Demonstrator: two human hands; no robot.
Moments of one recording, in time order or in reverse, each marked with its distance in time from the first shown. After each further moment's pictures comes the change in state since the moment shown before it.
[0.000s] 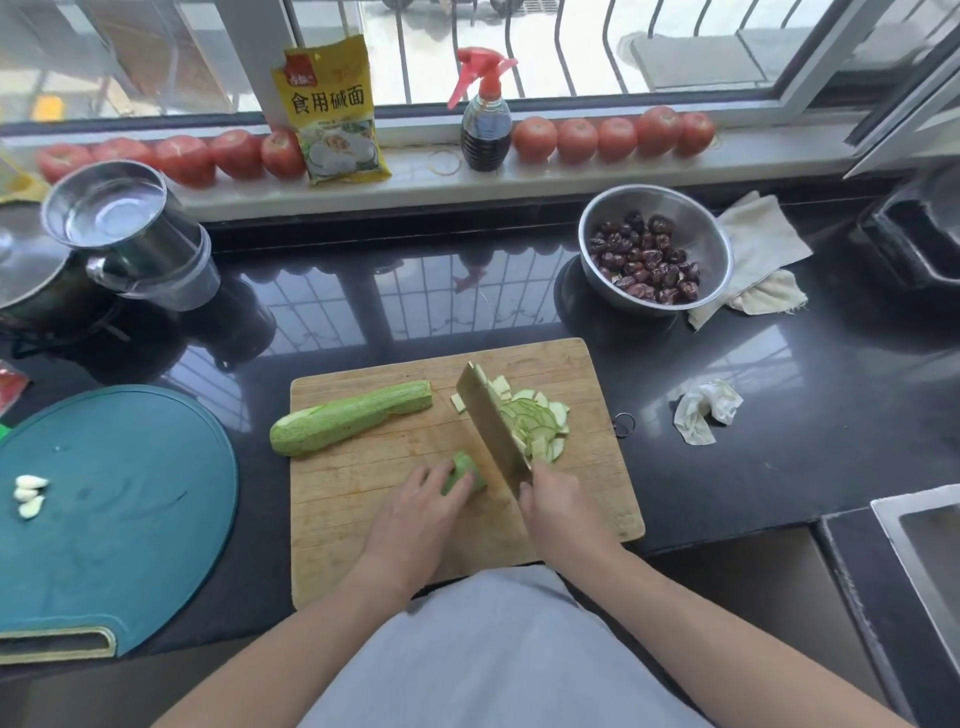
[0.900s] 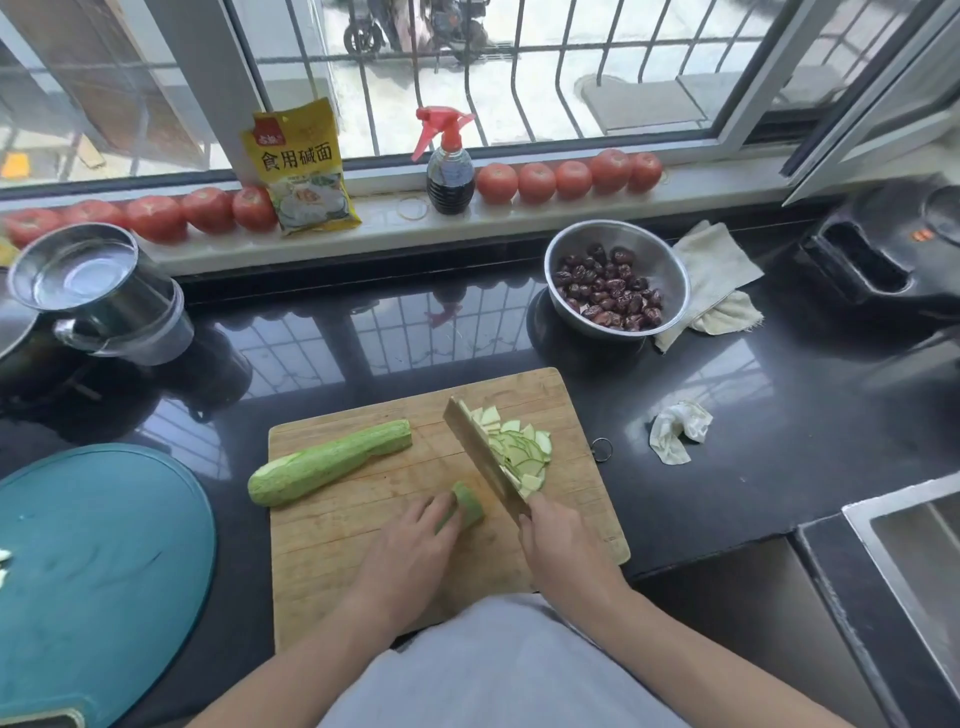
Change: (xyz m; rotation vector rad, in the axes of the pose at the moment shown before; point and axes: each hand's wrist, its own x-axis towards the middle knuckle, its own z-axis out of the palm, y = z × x) left_hand 0.015 -0.002 -0.001 0.050 0.070 0.201; right_hand -0.015 0.010 -0.013 -0.002 0.082 -0.022
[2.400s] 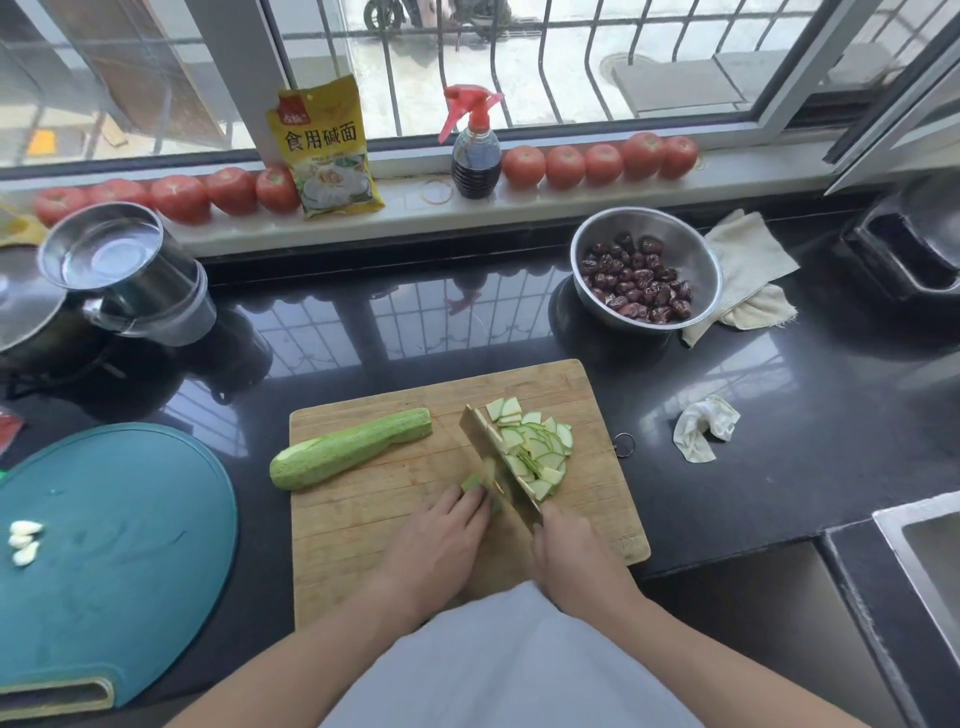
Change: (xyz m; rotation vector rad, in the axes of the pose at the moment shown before) left_hand 0.009 -0.006 0.017 0.049 -0.127 0.116; right_hand -0.001 0.003 0.019 -0.054 -0.068 -0.014
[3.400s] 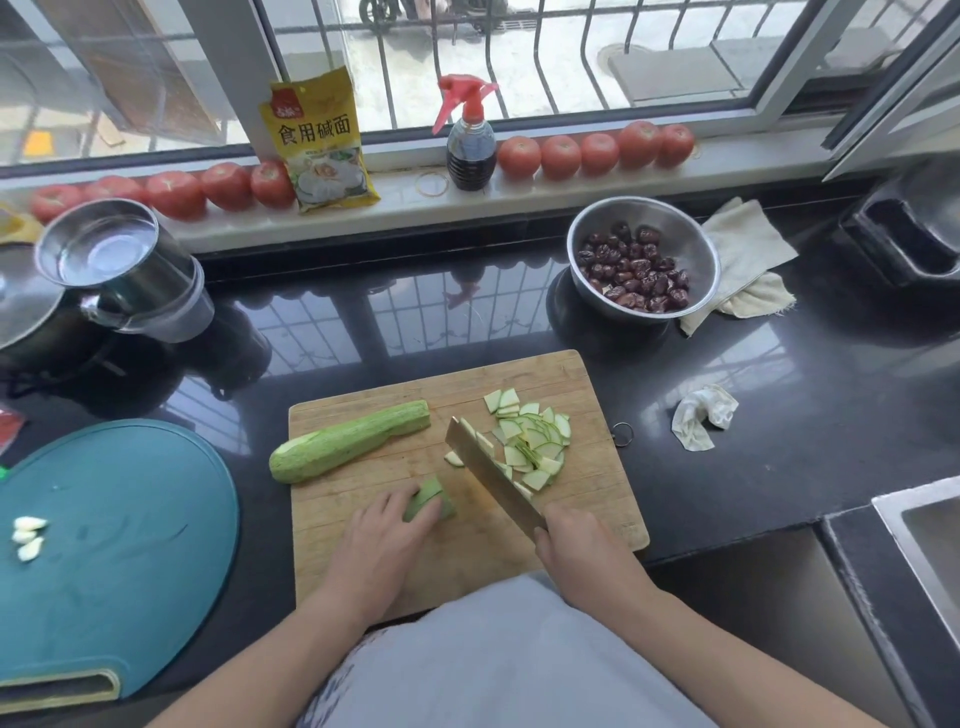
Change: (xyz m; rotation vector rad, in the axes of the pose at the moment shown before) left_hand -0.048 -0.025 0.000 -0.061 0.065 -0.265; right_hand -0.012 0.002 -0.015 -0.014 -0.069 -0.054
